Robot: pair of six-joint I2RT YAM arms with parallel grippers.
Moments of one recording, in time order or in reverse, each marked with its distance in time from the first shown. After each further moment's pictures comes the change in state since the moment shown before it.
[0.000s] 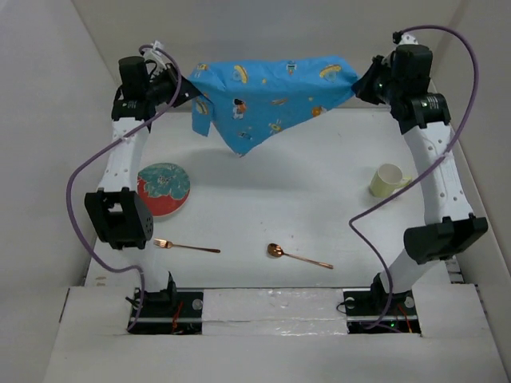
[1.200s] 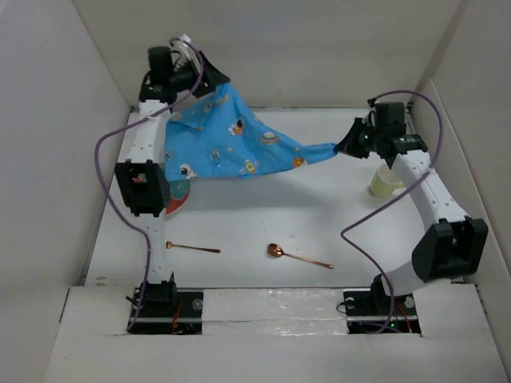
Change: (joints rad) left arm -0.042 0.423 0.496 0.025 0.192 -0.080; right arm -0.026 -0.156 -0.572 0.161 -0.279 0.093
